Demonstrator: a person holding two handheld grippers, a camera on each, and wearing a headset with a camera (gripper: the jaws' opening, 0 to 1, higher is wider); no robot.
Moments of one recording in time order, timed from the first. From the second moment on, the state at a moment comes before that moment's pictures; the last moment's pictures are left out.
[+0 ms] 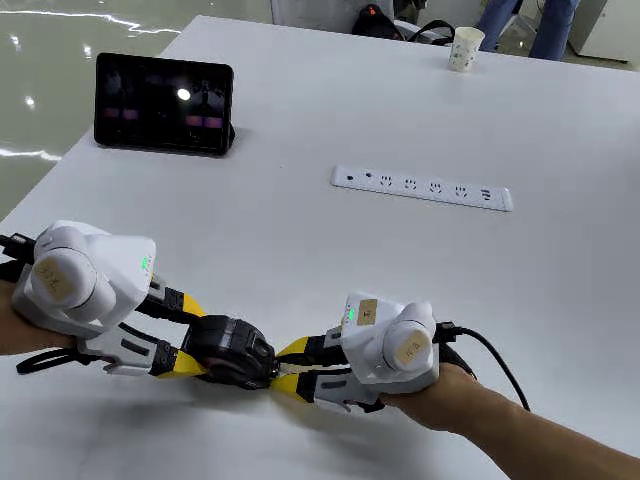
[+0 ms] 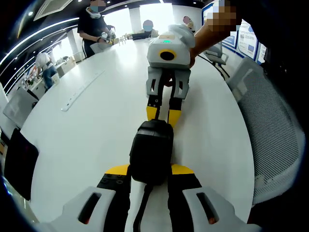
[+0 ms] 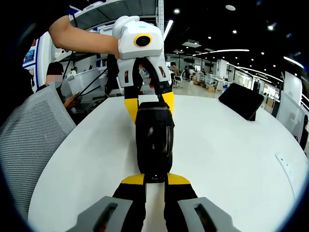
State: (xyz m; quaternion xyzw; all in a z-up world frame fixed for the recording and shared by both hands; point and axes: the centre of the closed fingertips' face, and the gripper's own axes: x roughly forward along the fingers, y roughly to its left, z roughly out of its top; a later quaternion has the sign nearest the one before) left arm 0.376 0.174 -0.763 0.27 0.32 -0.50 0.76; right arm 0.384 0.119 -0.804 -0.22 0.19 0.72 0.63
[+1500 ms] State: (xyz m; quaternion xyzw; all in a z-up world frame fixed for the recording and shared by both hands) left arm 0.377 0.174 -0.762 0.27 0.33 -0.50 0.76; right arm 0.386 0.115 -0.804 -0.23 0.18 0.73 0.62
